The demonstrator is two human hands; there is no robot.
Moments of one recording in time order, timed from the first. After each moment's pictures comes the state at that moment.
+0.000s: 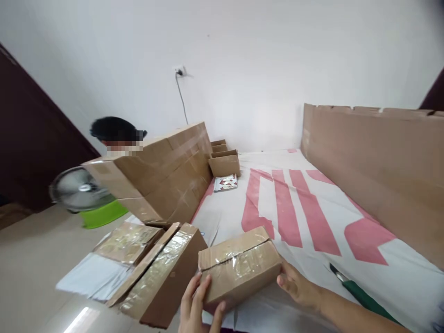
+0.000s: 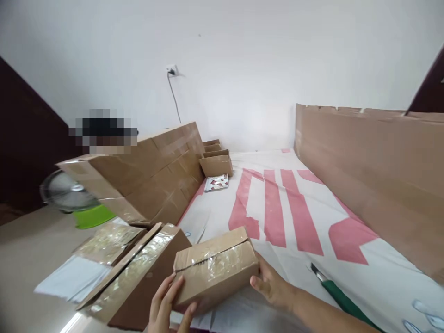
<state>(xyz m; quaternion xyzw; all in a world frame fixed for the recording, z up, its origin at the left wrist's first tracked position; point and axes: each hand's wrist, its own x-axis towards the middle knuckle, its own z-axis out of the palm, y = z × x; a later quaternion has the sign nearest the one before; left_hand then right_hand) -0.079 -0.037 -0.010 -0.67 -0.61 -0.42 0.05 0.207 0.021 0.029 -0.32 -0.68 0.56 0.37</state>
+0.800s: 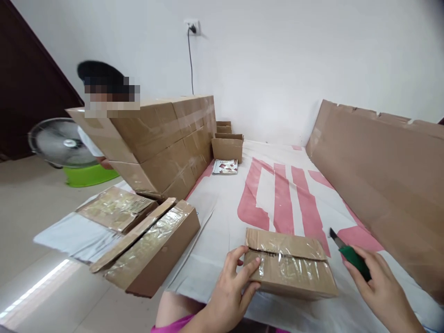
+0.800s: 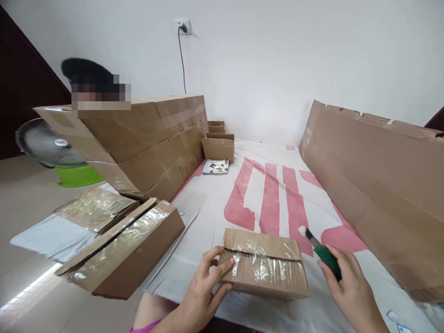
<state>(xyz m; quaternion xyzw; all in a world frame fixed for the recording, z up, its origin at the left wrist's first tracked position) -0.004 -0.013 0.017 -0.82 -0.41 -0.39 -0.11 0.370 -0.025 0.030 -0.67 -0.67 -0.06 0.31</state>
